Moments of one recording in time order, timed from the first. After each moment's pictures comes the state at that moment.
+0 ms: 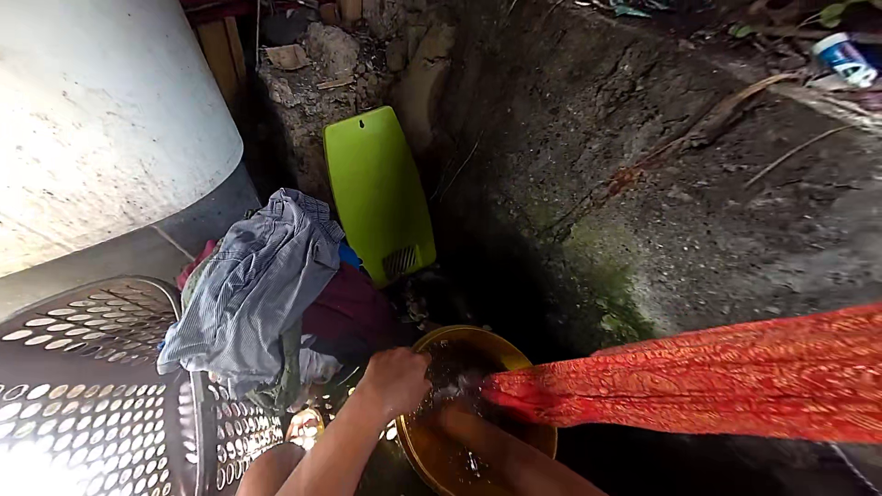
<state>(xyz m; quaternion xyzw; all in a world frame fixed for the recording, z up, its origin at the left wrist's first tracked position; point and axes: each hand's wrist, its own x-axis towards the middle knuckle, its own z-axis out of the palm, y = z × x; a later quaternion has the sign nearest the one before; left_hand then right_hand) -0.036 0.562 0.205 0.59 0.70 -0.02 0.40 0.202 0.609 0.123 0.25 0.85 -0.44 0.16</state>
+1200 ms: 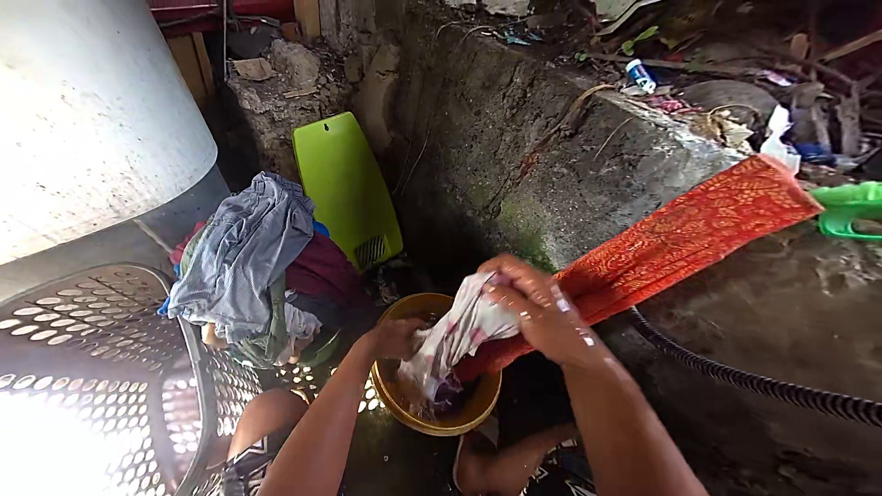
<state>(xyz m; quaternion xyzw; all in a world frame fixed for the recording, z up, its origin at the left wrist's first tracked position) -0.004 0.573 0.143 0.63 0.58 0.17 0.49 0.197 0.619 0.312 0.25 0.84 -0.39 -0.28</state>
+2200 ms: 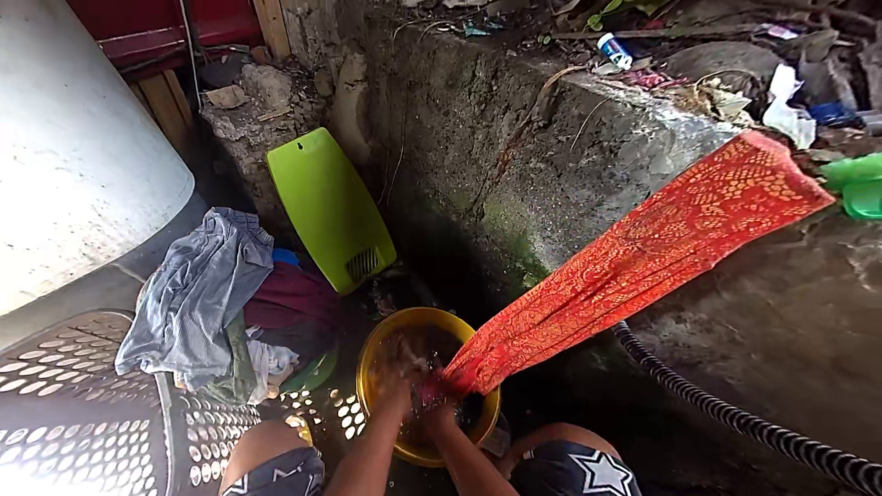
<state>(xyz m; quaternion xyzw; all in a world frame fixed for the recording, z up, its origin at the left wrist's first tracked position) 0.078 0.579 0.037 0.53 0.75 -0.07 0.39 0.189 0.581 0.040 0.49 0.75 -0.33 0.30</state>
